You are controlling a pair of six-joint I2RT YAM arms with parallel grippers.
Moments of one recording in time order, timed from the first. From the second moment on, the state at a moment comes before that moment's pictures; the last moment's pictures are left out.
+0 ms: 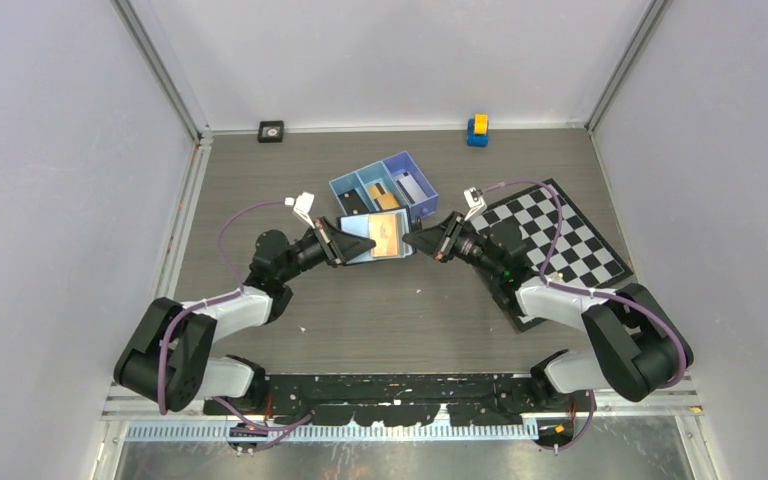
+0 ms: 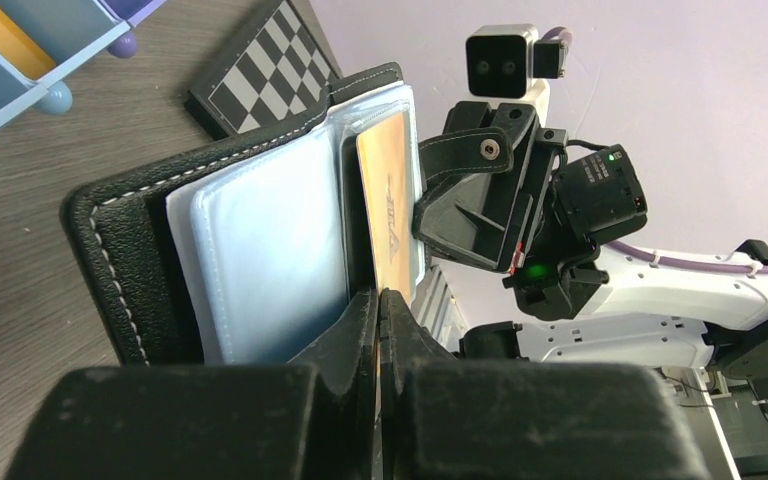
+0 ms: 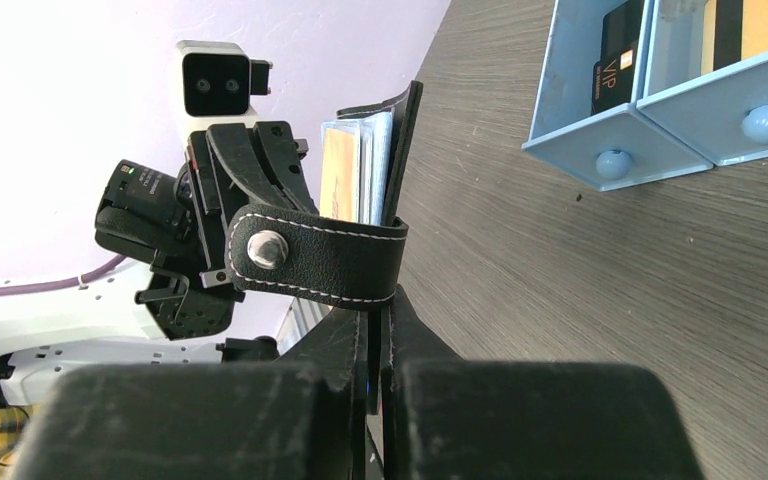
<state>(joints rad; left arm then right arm) -0.39 1.32 0.40 0.96 0.60 -1.05 0.49 1.36 0.46 0.90 -0.47 0.98</state>
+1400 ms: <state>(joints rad) -0.40 1.47 0.42 1.16 0.68 -1.15 0.49 1.51 0.47 1.10 -0.61 1.10</state>
